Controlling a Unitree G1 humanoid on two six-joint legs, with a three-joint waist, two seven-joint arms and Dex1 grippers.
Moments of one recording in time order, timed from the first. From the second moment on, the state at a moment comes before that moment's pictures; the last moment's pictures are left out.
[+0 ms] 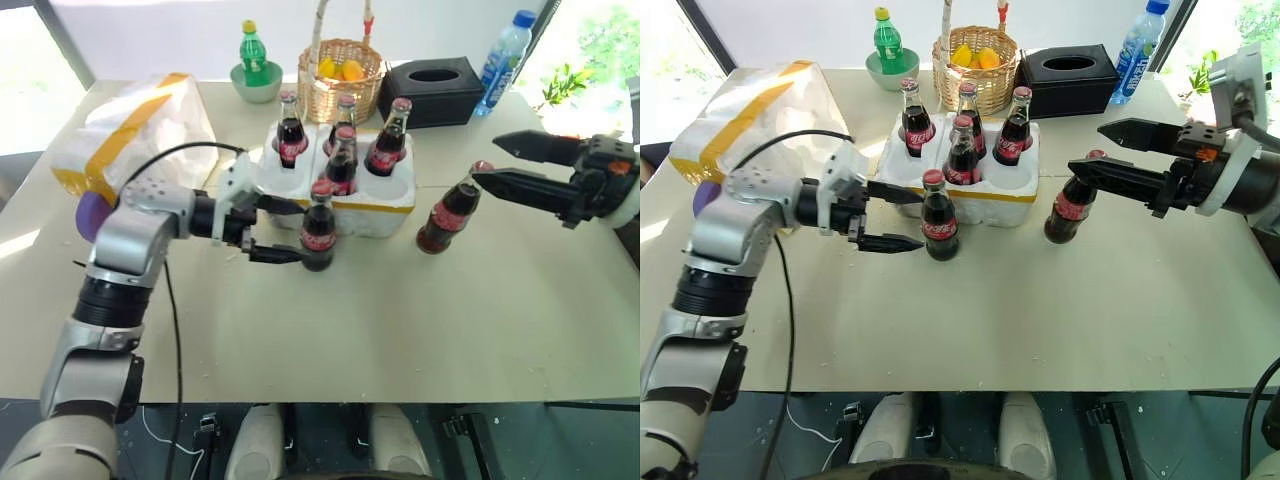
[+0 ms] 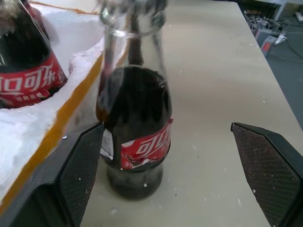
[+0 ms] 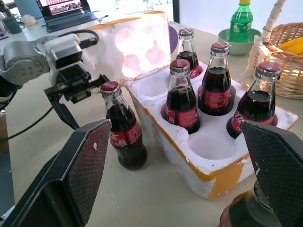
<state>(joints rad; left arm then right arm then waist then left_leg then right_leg) -0.75 0.57 -0.11 0.08 -0.31 0.54 -1.33 -0.52 -1.09 -0.43 -0.26 1.08 1.01 0.81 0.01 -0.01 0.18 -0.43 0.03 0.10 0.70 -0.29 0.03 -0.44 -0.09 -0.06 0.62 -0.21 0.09</state>
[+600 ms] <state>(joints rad) -0.85 0.45 -0.23 0.36 -0.23 0.44 -1.31 -0.51 -1.08 -0.45 -0.29 1.12 1.04 0.73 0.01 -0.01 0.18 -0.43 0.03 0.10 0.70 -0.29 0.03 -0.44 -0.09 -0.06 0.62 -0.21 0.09</state>
